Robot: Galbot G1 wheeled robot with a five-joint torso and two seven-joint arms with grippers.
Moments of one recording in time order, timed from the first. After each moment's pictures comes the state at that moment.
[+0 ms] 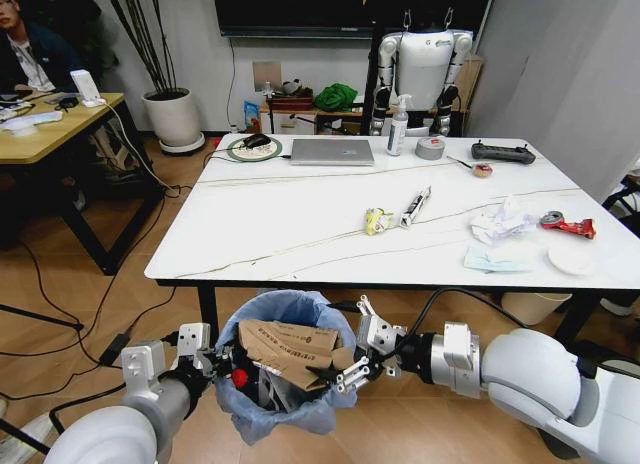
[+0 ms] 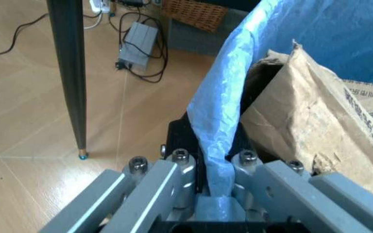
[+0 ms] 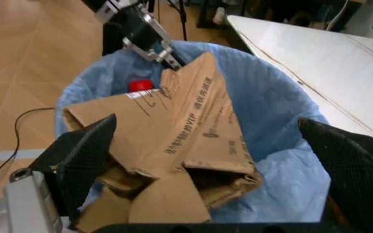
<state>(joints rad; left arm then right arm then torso) 1.62 -0.99 -0.52 -2.50 -1.12 0.74 -0.65 -0.88 0.47 -0.16 2.35 0.57 -0.29 -0.37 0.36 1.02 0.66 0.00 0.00</state>
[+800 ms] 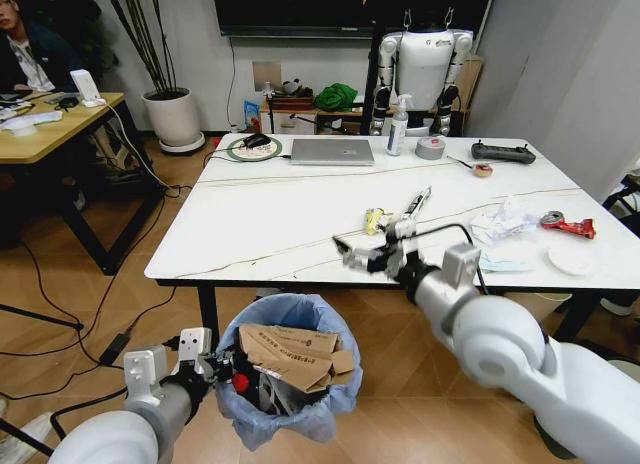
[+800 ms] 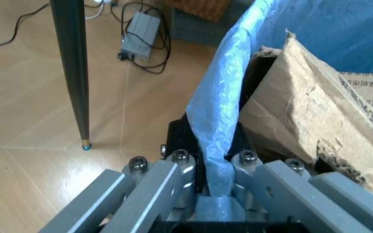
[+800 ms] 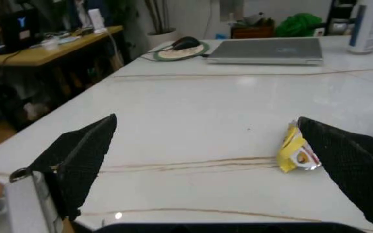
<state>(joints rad) 1.66 -0.99 -0.52 -2.50 -1.10 0.74 -0.65 -0.70 0.78 -0.10 2.20 1.13 -0.38 0.57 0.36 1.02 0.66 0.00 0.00</state>
